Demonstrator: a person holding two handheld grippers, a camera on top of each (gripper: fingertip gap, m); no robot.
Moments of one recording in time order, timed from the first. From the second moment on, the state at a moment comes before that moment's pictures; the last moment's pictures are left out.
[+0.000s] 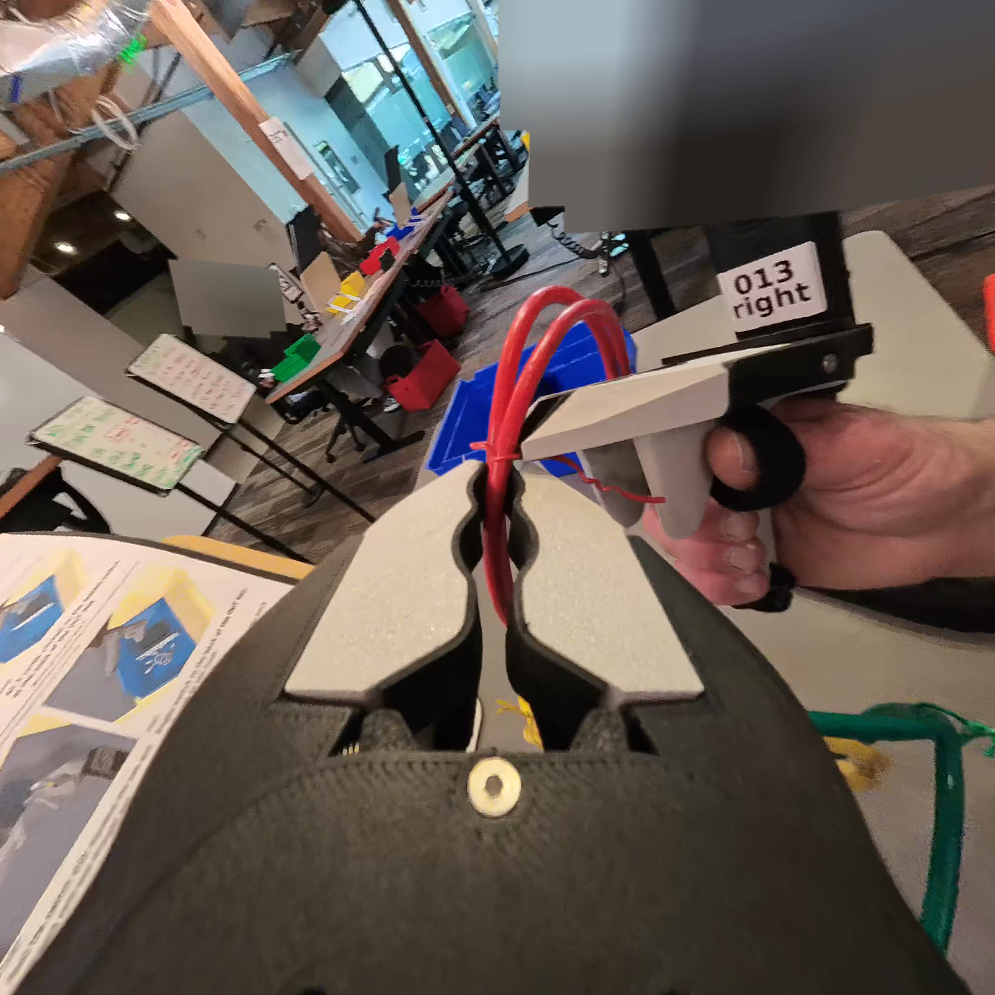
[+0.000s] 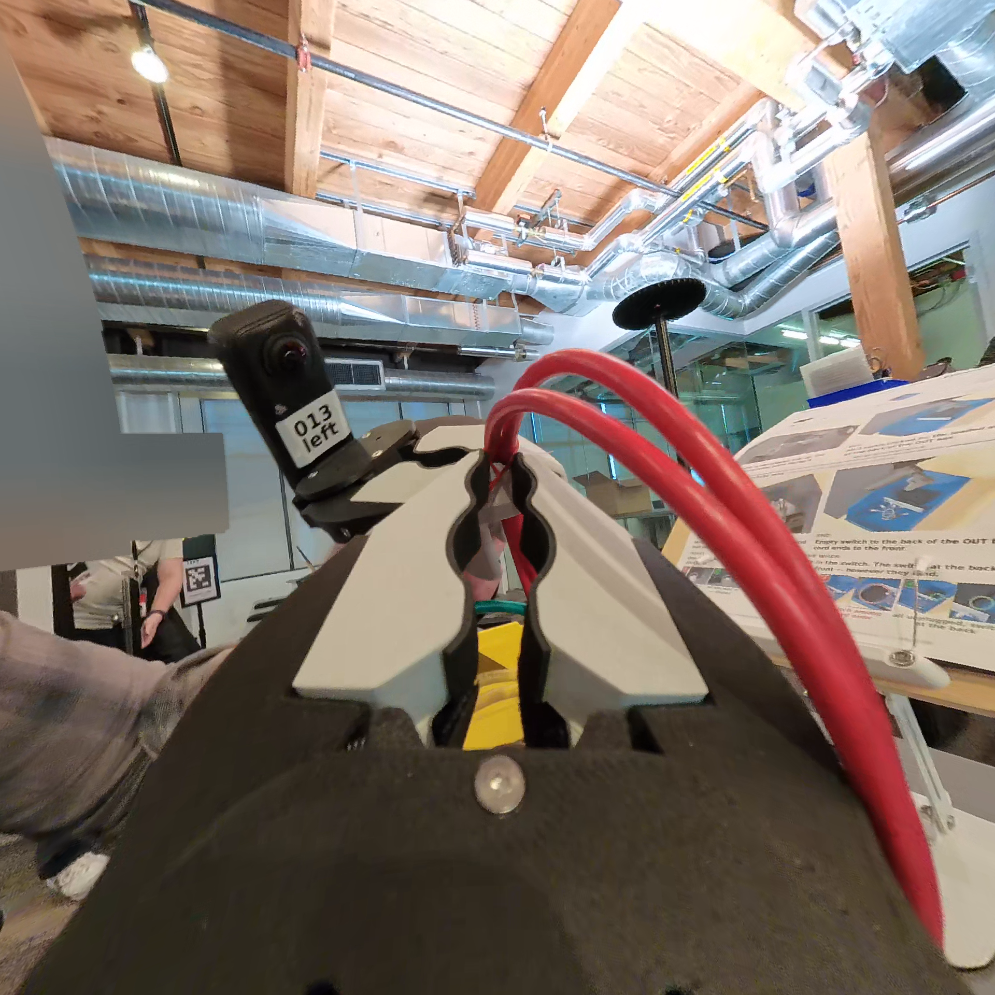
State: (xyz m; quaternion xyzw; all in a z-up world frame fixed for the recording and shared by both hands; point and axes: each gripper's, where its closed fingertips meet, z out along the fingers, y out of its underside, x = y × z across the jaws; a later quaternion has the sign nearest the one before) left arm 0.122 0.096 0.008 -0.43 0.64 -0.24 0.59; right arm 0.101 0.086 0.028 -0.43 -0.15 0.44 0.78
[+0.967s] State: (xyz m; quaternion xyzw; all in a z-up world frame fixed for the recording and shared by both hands) left arm 0.133 0.140 -0.037 -0.58 0.70 -0.19 0.37; right arm 0.125 0.135 -0.012 -0.59 -0.32 -0.20 0.71
